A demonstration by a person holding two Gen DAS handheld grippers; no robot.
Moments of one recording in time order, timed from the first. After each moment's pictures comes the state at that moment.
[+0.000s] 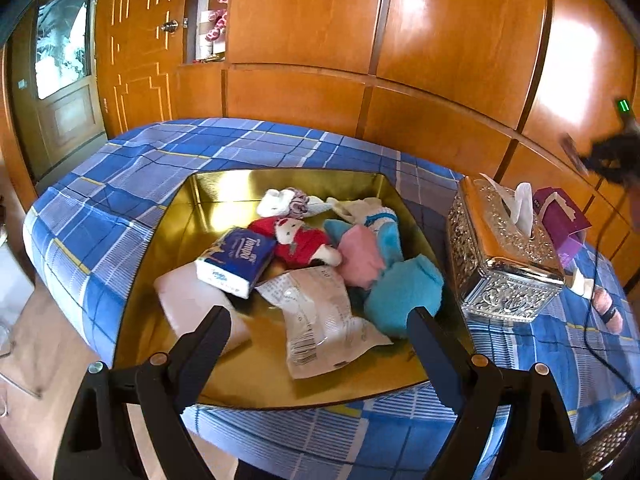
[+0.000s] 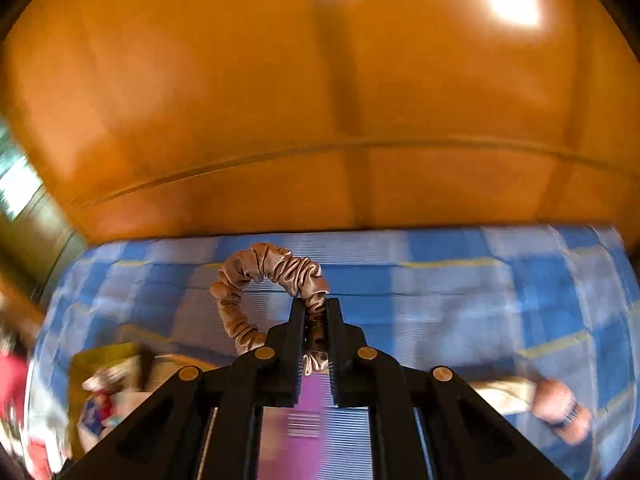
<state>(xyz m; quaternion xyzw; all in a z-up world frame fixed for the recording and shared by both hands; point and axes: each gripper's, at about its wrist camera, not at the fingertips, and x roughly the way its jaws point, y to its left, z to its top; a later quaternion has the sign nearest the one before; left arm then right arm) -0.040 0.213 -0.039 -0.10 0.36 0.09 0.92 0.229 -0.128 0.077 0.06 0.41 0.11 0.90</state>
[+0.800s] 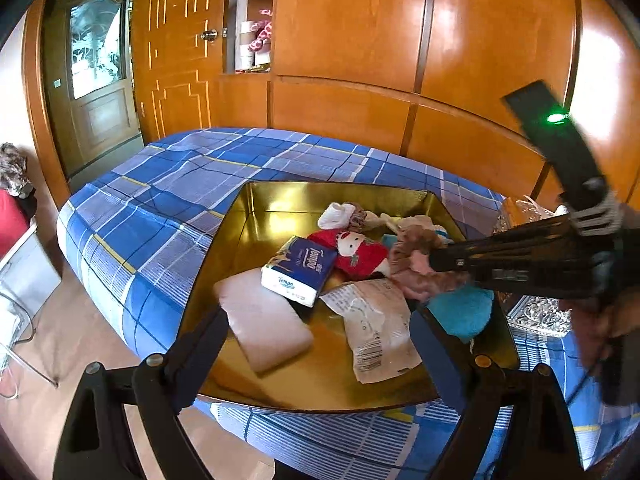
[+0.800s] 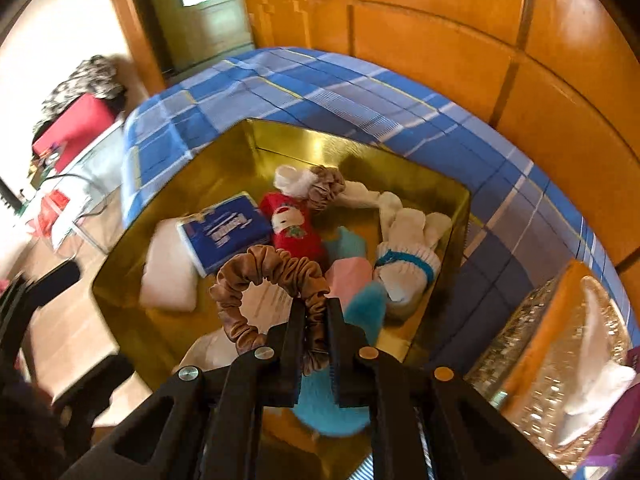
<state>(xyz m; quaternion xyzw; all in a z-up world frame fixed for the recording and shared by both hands) -0.054 0.243 -0.040 -0.10 0.34 0.15 0.92 0.097 0.157 -0.051 -0.20 0.46 0.37 0.78</state>
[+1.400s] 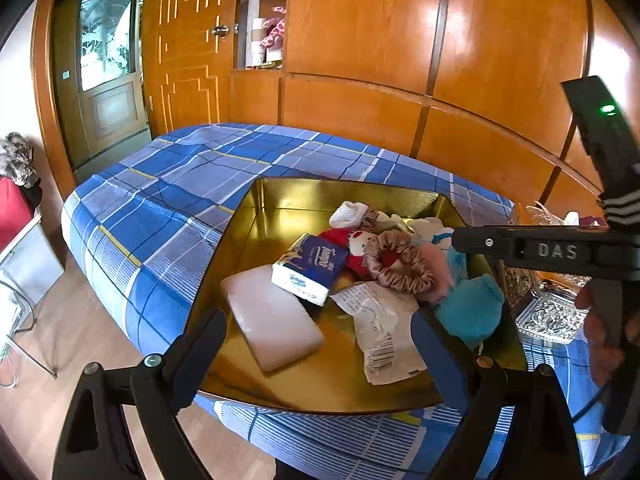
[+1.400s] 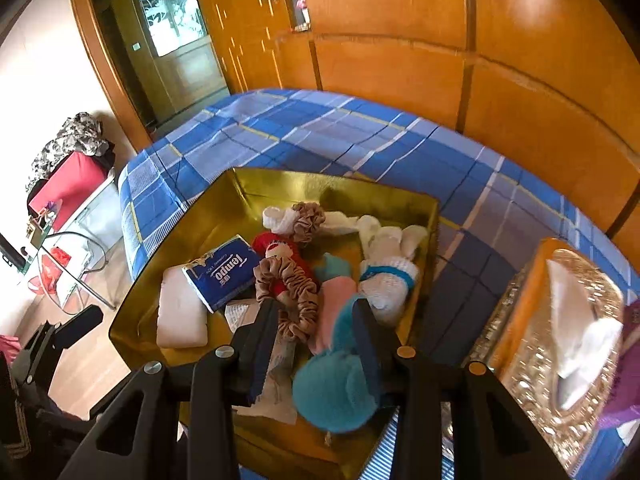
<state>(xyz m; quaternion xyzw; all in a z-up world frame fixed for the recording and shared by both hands) -0.055 0.249 -0.042 -0.11 0.34 0.16 0.92 0.089 0.129 -0.024 -0.12 0.43 0.36 0.82</state>
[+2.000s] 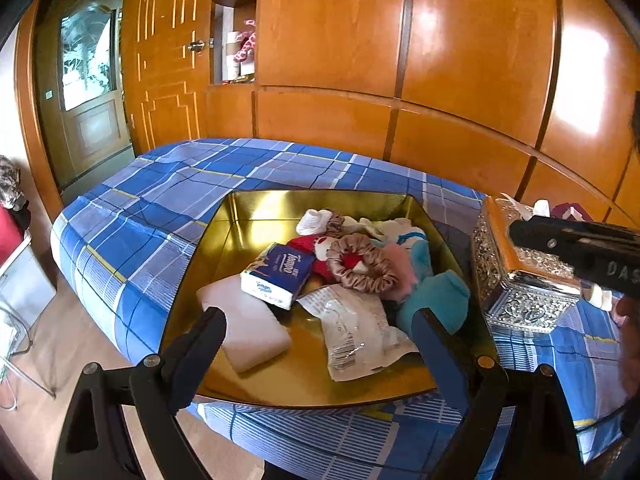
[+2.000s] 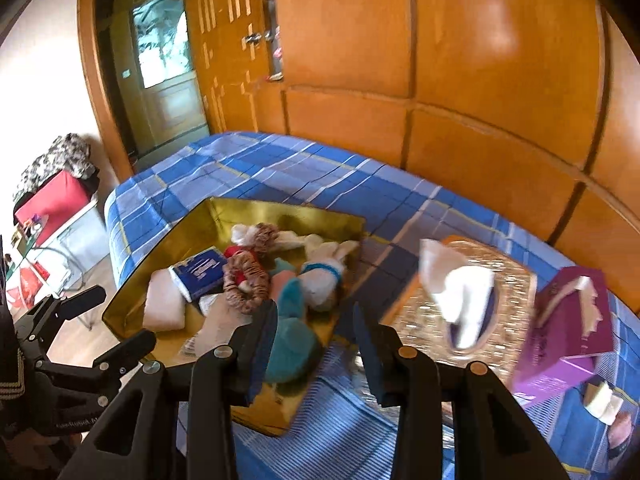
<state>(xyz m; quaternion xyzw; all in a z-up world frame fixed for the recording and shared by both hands) -0.057 0.222 -0.031 -0.09 0.33 0.13 0.93 0.053 0.050 0.010 -0.11 0.35 0.32 0.88</state>
